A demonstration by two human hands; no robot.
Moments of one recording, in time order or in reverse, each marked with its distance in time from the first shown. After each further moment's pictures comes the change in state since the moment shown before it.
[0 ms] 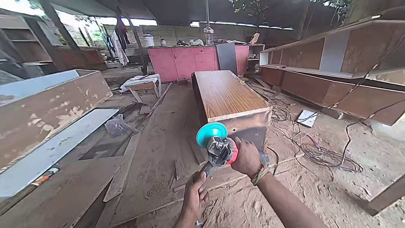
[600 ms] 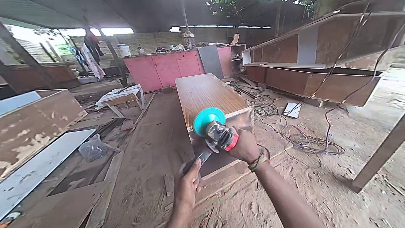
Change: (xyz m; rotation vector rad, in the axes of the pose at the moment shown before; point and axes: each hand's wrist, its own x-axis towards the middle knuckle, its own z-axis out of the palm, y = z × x) left_hand 0.009 0.053 0.080 0.225 0.013 0.203; right_hand 0.014 0.036 -0.047 0.240 0.086 0.194
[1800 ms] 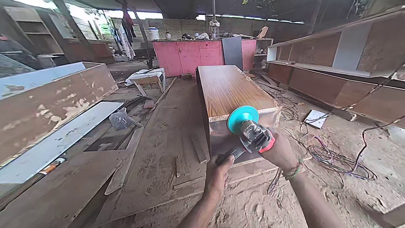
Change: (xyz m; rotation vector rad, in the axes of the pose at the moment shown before) left_hand 0.002 -0.031 0.027 0.022 -0.076 -0.159; right_hand 0.005 0.054 0.008 0.030 0.182 -0.103
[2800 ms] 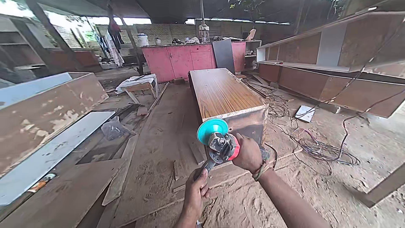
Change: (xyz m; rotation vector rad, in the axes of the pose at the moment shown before) left_hand -0.023 -0.027 -0.070 -0.183 0.103 -0.036; right_hand -0.023 -0.061 0.033 -0.166 -0.217 -0.102
